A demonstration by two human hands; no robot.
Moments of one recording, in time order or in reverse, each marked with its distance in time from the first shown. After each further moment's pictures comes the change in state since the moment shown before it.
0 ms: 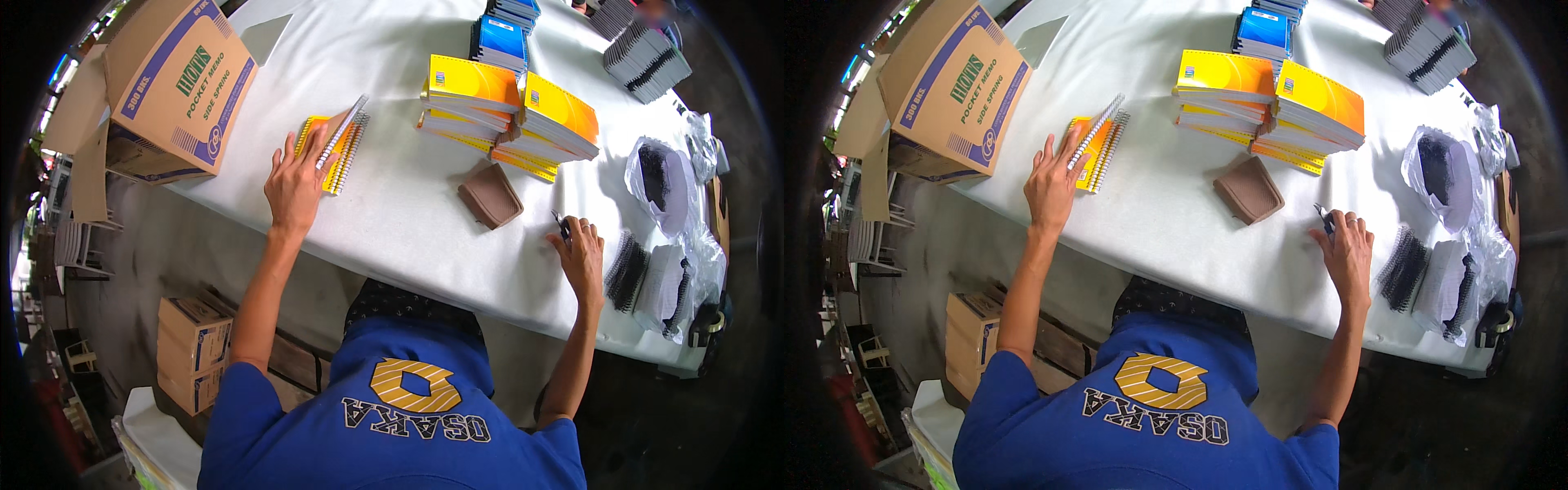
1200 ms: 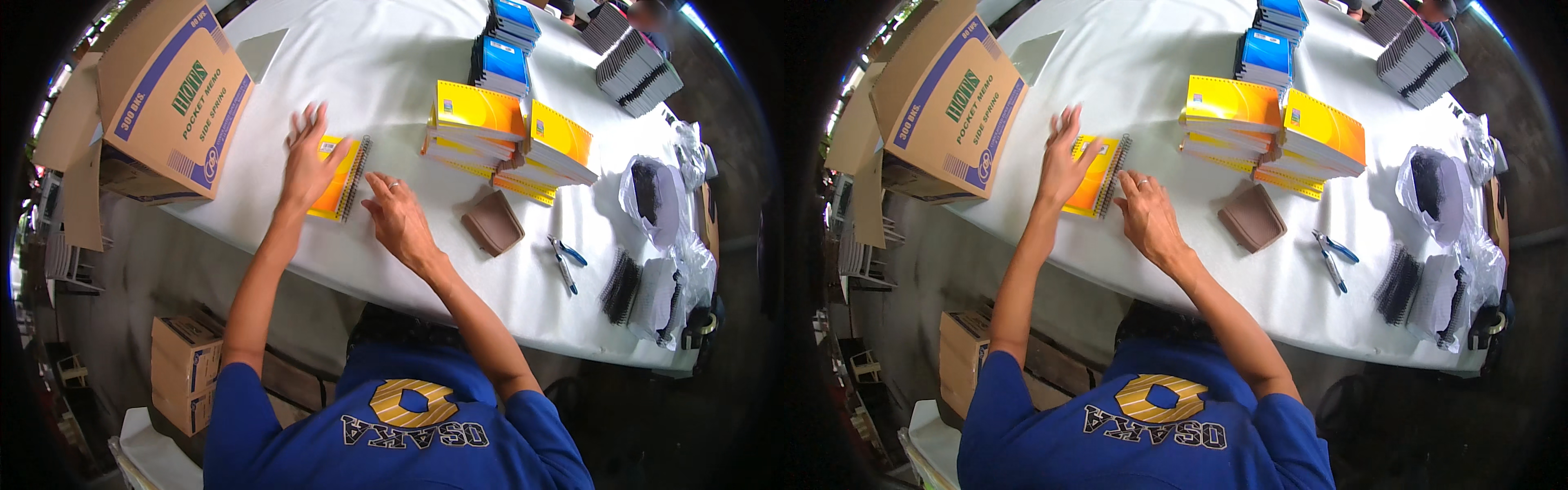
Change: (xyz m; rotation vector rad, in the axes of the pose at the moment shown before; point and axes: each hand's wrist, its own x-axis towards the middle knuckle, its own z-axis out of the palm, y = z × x) left_hand 0.070 -0.026 0.049 -0.287 -0.203 -0.153; right_hand 0.094 -0.253 0.084 0.778 0.147 -0.404
